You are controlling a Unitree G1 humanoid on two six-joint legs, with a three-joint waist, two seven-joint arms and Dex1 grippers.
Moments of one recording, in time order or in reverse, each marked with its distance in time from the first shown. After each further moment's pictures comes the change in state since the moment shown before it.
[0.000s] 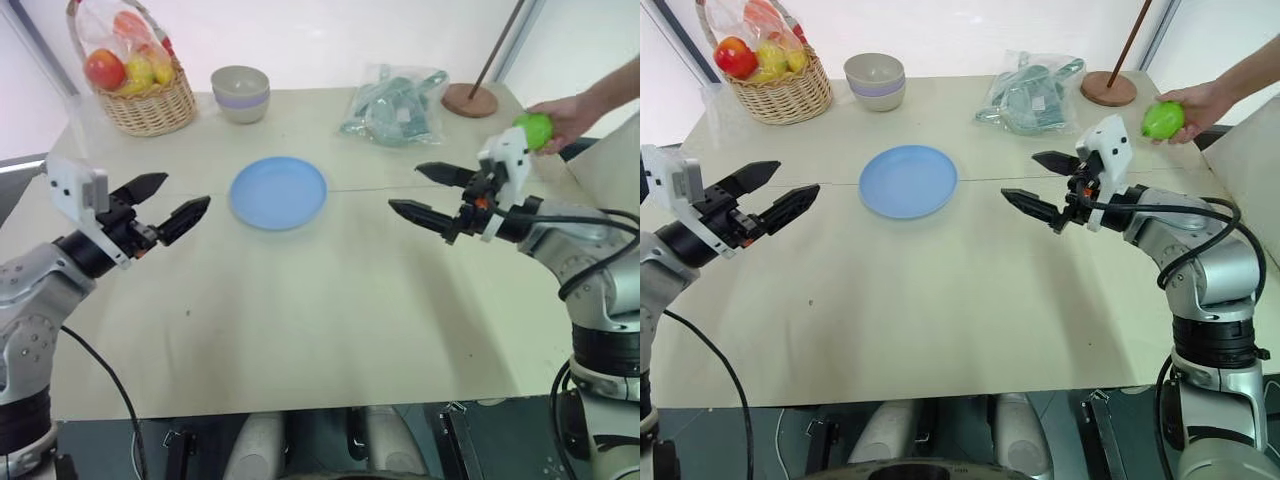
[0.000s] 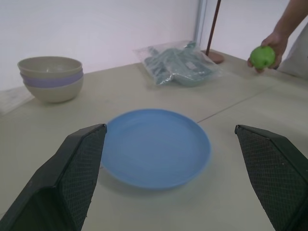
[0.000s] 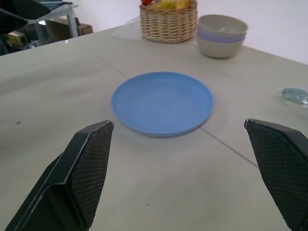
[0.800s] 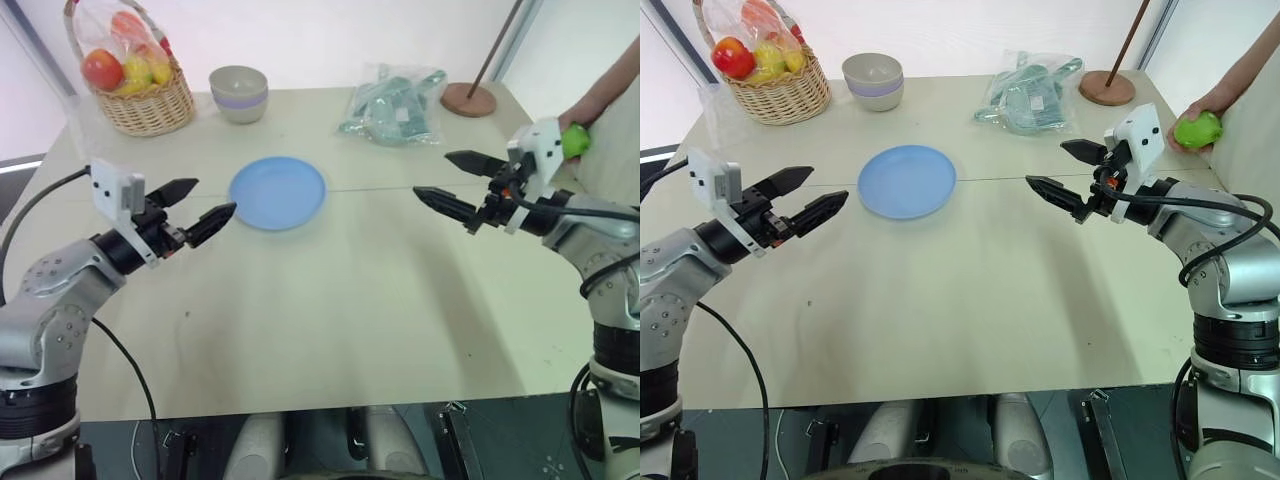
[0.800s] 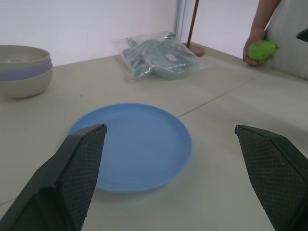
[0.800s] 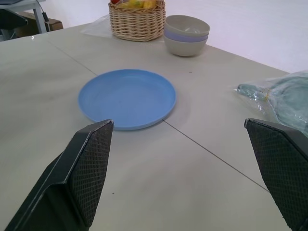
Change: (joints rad) left arm -0.039 -0.035 -0.090 0.049 0.049 -0.021 -0.038; right arm 0.021 -0.055 -0.035 0.026 -0.010 -0.045 -0.011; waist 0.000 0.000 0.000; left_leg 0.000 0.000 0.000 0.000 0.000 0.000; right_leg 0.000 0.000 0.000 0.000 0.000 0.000
